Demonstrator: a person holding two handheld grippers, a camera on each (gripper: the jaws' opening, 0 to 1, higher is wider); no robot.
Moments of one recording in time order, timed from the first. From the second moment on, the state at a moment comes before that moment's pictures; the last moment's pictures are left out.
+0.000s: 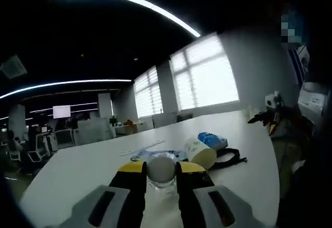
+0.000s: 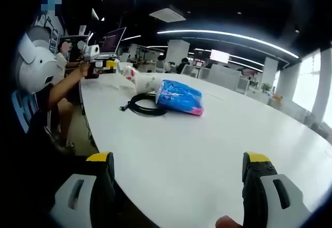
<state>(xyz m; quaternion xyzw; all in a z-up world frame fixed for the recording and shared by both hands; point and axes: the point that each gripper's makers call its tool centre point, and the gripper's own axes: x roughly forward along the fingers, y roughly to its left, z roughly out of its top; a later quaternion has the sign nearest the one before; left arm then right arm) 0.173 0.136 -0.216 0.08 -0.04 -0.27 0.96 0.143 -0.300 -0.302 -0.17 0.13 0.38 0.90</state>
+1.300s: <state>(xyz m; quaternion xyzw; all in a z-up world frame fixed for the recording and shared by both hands) 0.235 0.121 -0.157 0.08 -0.03 -0.30 0.95 0.141 -0.307 -0.296 -0.16 0.12 0.37 0.91</state>
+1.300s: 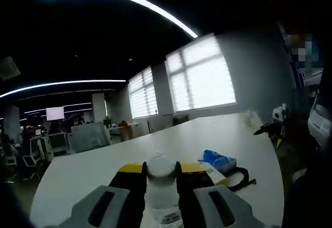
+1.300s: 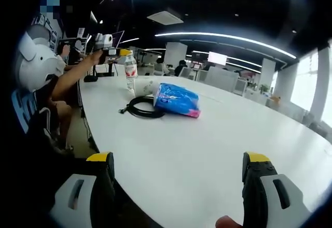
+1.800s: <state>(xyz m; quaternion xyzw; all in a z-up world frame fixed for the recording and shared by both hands) 0.257 0.112 -0.158 0.08 0.00 -0.29 0.95 0.143 -0.309 -0.295 -0.16 0.12 0.37 0.91</state>
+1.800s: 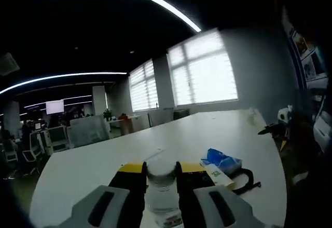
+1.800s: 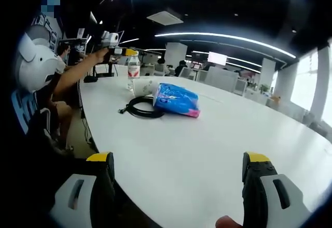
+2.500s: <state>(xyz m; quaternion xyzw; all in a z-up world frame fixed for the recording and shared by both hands) 0.268 0.107 -0.160 0.09 0.02 -0.29 0.95 0.140 -0.318 -0.302 -0.15 0.13 0.36 0.91</state>
